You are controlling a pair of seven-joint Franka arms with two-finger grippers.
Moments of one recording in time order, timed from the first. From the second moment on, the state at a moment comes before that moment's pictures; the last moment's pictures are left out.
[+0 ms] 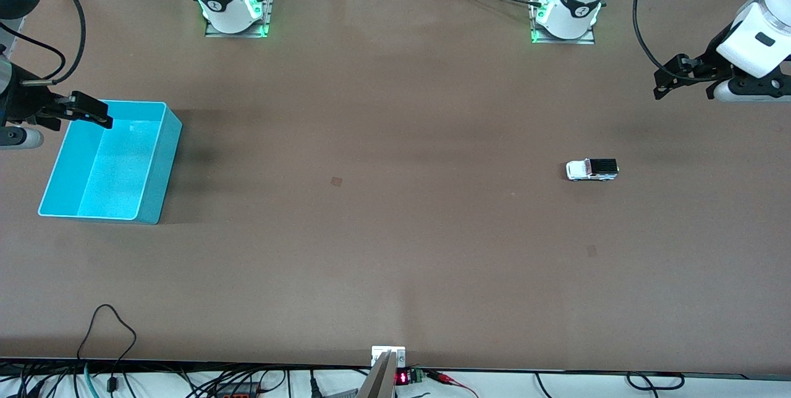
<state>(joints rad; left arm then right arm) 0.05 -0.17 -0.07 -1.87 0.00 1.70 -0.03 0.01 0.10 -0.05 -1.58 0.00 1.61 -0.09</state>
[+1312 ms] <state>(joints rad) 0.04 0.23 -0.08 -1.97 0.00 1.98 0.10 0.01 0.19 -0.04 -1.59 0.00 1.57 -0.09</state>
